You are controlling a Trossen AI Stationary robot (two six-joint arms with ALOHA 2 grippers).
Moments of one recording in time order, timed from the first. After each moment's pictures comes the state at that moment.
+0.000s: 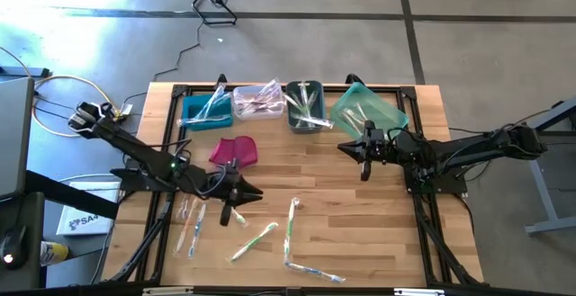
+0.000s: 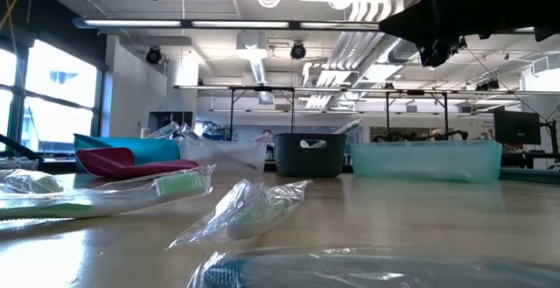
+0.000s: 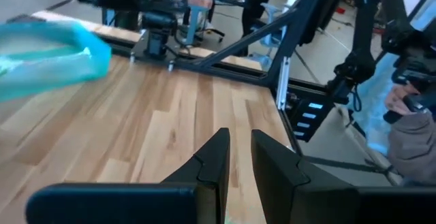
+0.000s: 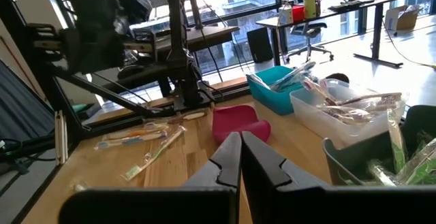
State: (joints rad) left arm -0.49 1.09 0.70 0.23 -0.37 -0.37; right arm 0.02 0.82 0.28 0.51 0.18 0.24
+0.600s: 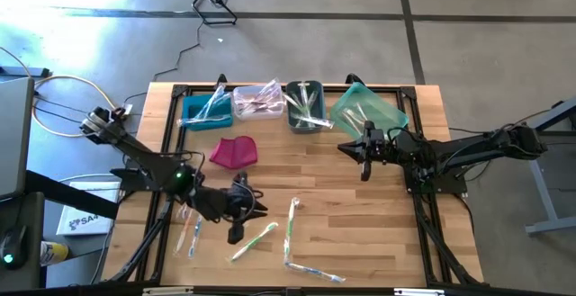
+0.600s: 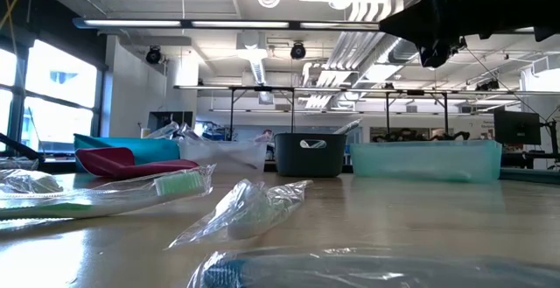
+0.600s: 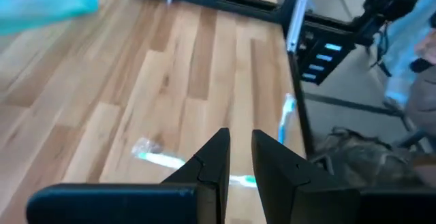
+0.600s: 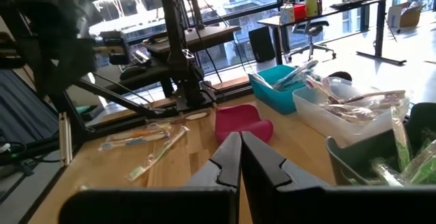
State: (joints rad) left arm -0.57 1.31 1.09 -0.28 -0.41 -0.53; right arm 0.02 0.82 0.28 0.51 0.17 0.25
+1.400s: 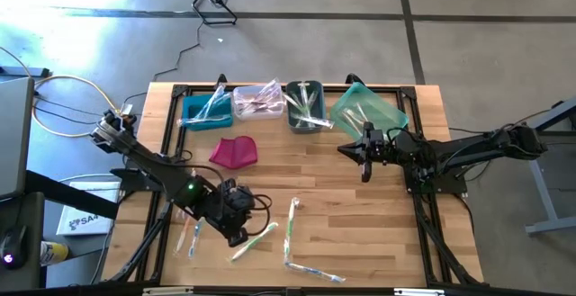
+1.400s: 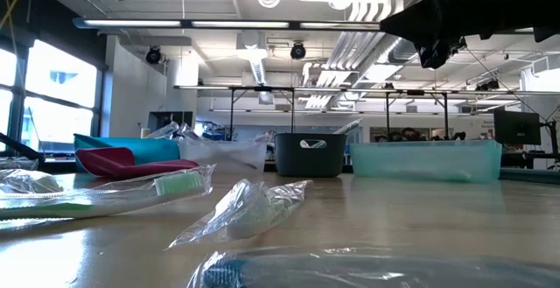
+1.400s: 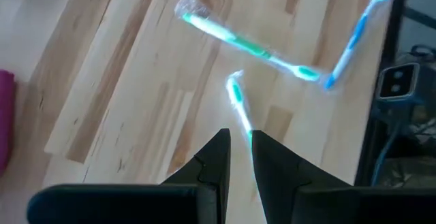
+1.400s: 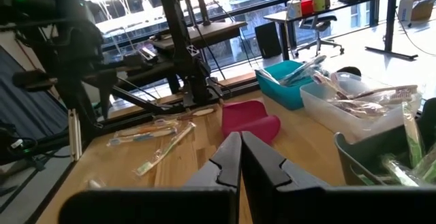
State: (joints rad) left arm -0.59 1.48 1.28 -0.84 -0.30 -0.88; right arm 0.02 0.82 0.28 0.50 0.15 0.27
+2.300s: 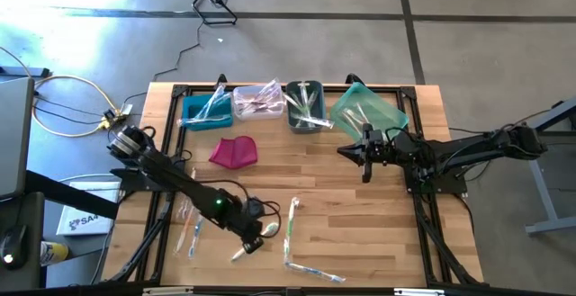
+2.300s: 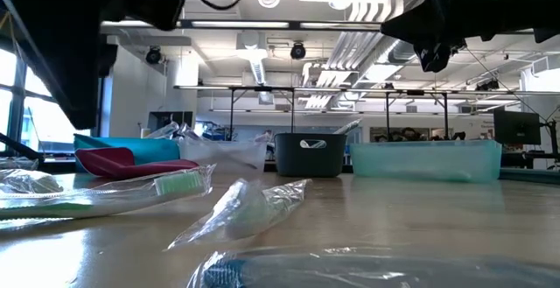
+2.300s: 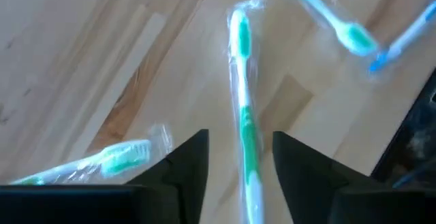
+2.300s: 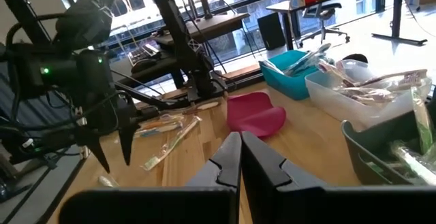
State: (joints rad) left arm -0.55 1.68 1.15 -0.59 -0.08 -1.14; right arm 0.02 0.82 0.28 0.48 0.13 0.32
